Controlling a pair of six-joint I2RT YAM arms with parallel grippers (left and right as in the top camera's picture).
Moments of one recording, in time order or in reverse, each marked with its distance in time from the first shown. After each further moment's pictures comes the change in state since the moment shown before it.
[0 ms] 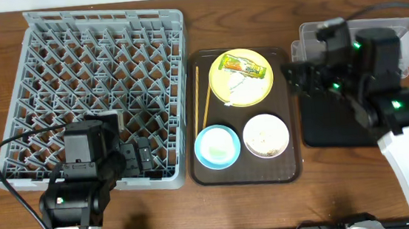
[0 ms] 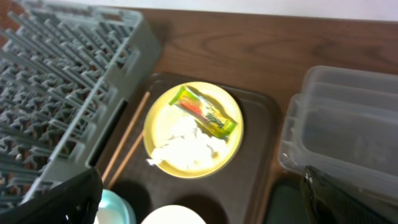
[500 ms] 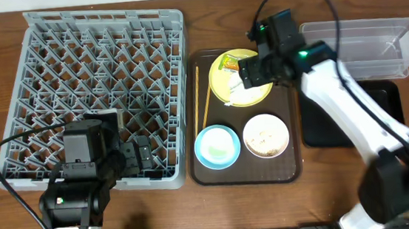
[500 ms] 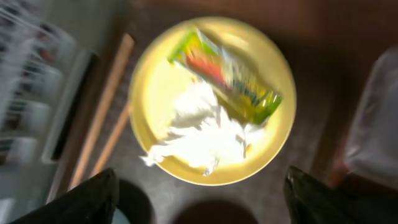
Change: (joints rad) left arm 0.000 0.000 0.002 0.017 0.003 0.000; right arm 0.239 0.528 0.243 -0.095 0.201 0.122
